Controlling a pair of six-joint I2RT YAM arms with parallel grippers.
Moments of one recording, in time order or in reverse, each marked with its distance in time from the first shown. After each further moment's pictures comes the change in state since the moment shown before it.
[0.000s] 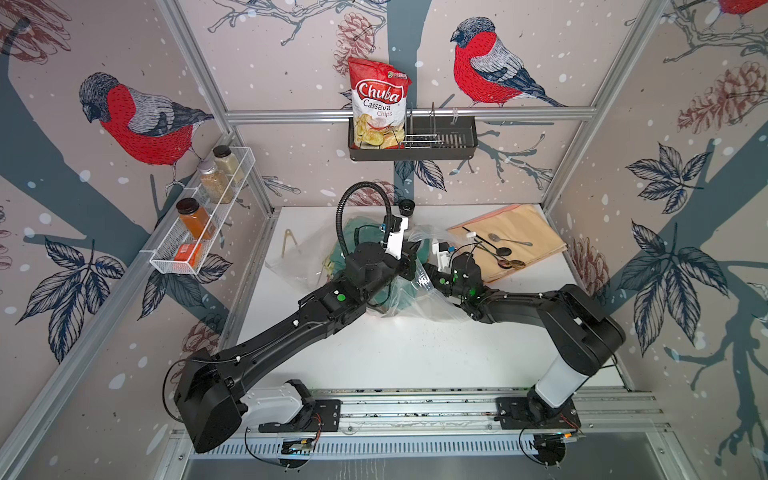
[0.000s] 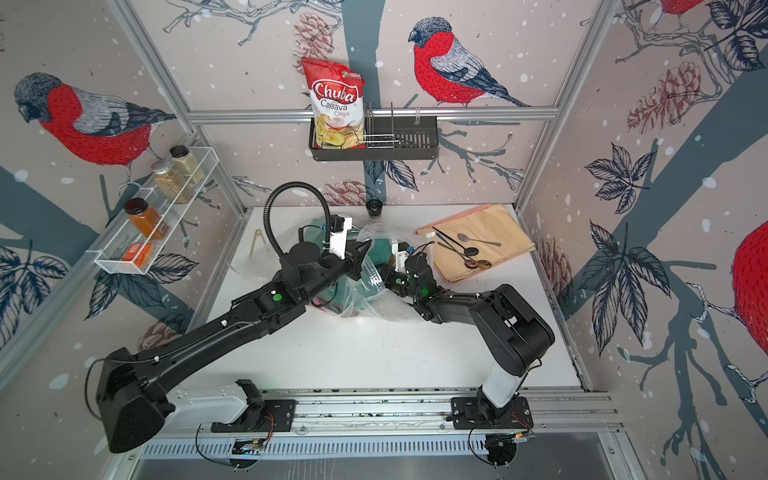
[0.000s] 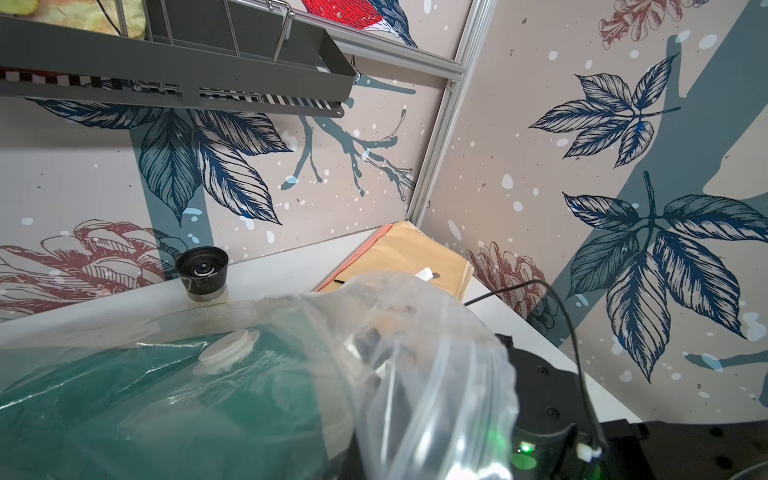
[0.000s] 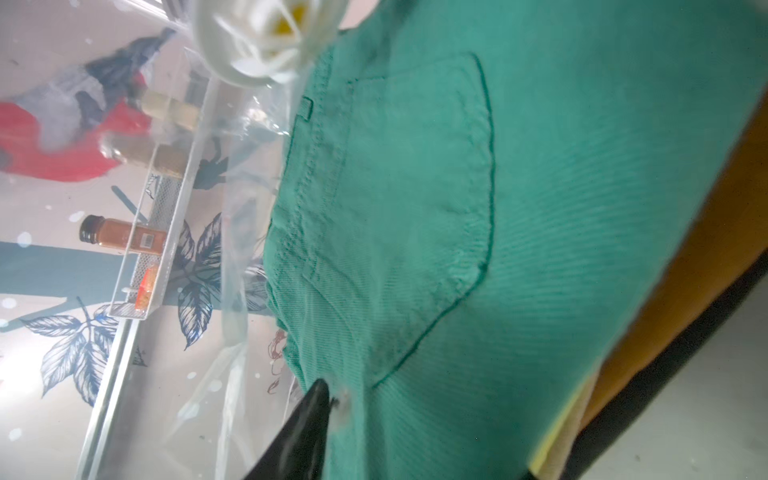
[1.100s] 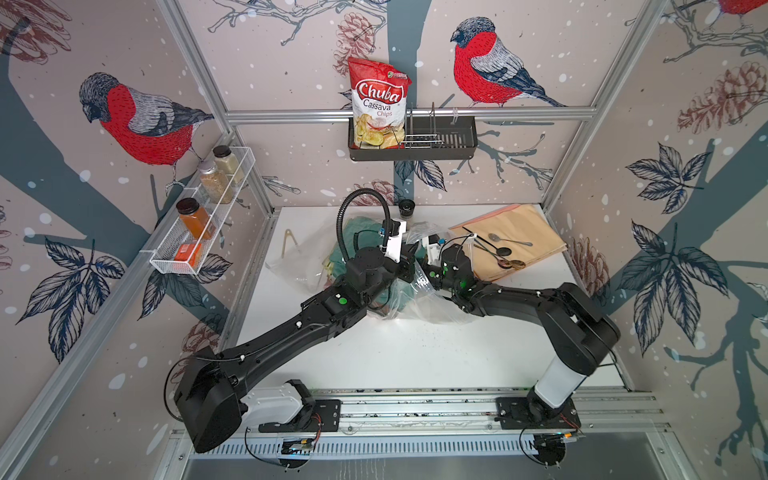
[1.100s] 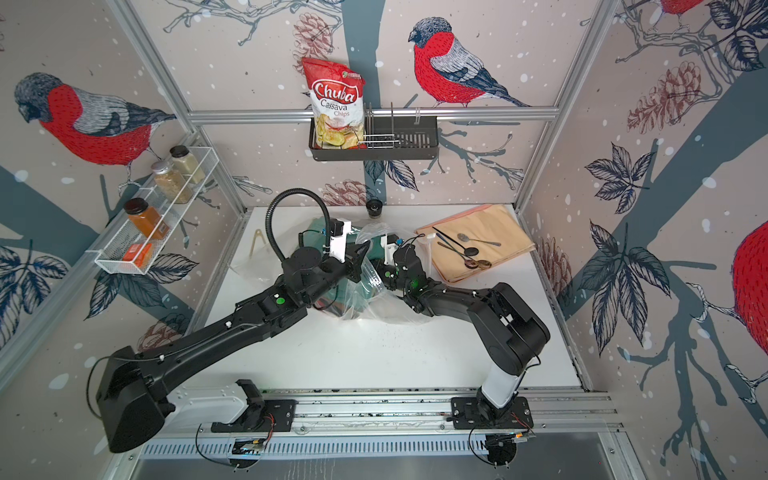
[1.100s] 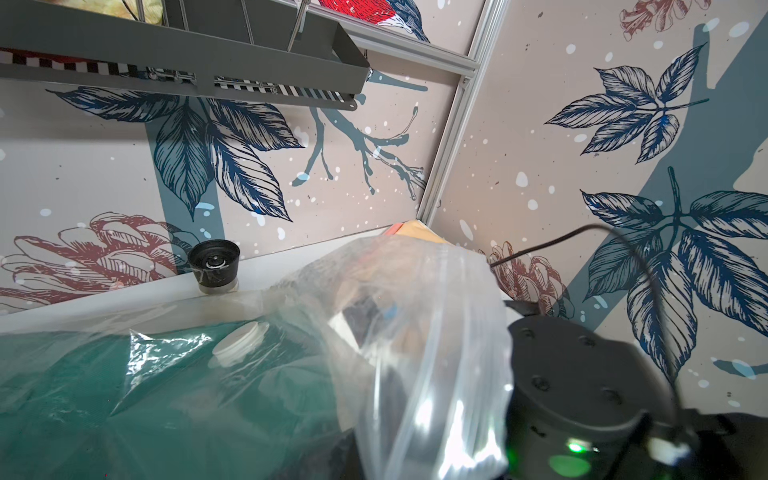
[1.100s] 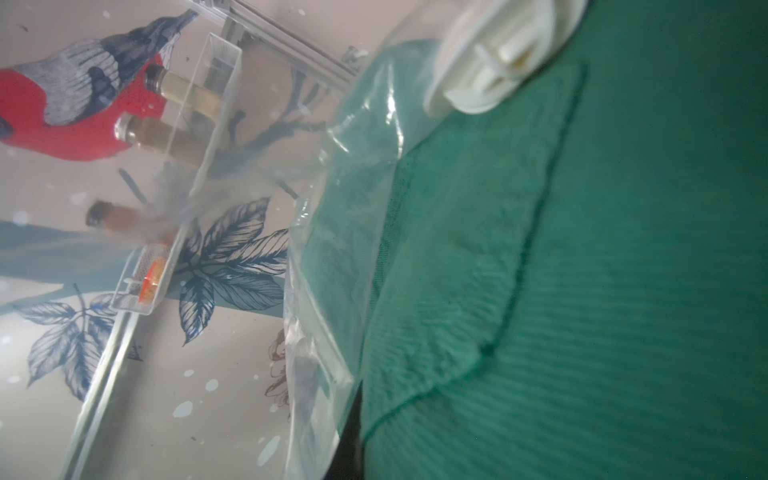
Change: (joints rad) left arm 0.005 0.019 -0.060 0.077 -0.034 0.010; right arm 0.064 -0.091 0.159 -0.242 0.090 -0.109
